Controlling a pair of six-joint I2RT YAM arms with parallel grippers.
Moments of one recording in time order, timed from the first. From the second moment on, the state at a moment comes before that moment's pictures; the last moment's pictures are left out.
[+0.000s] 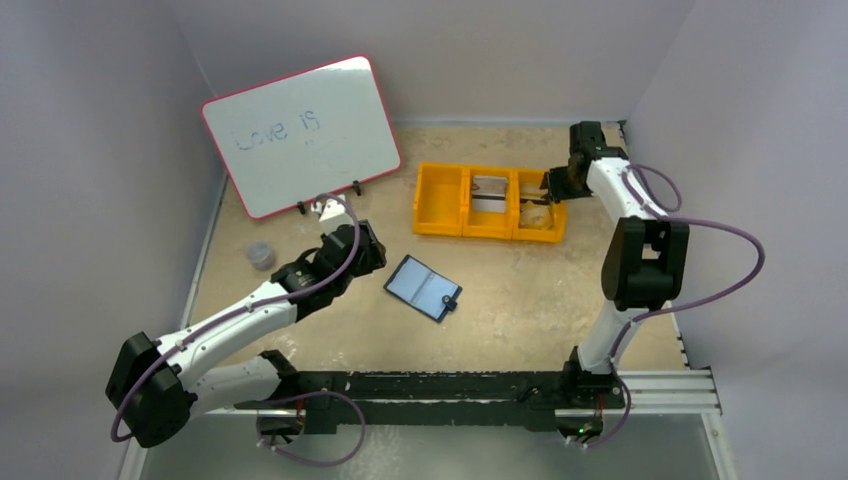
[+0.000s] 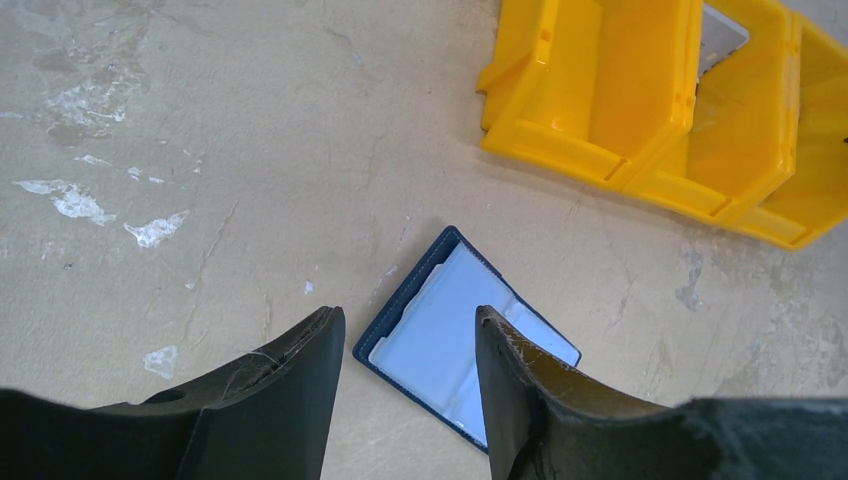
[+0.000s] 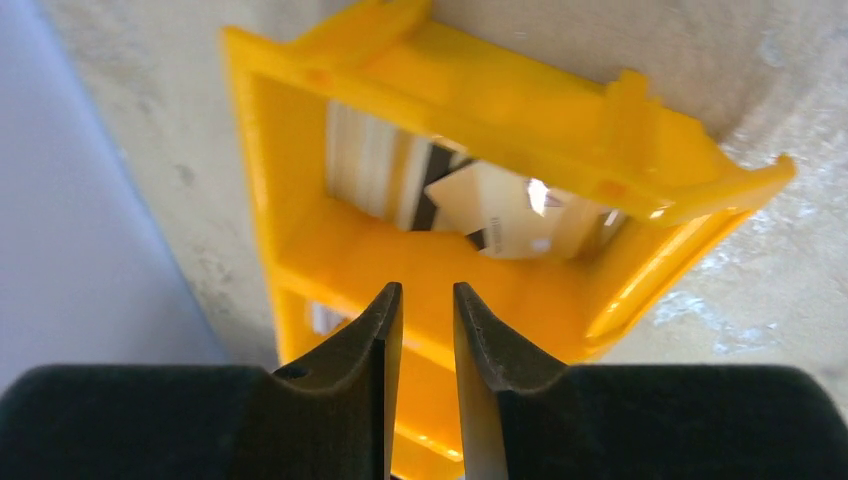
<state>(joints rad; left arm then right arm) -0.75 1.07 0.71 -0.29 -0.47 -0.83 -0.02 1.84 1.46 -0.79 0.06 1.47</state>
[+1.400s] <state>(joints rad) -0.65 1.48 0.64 0.05 -0.01 -0.72 0.62 1.47 0.69 -0.23 -0.19 0.79</state>
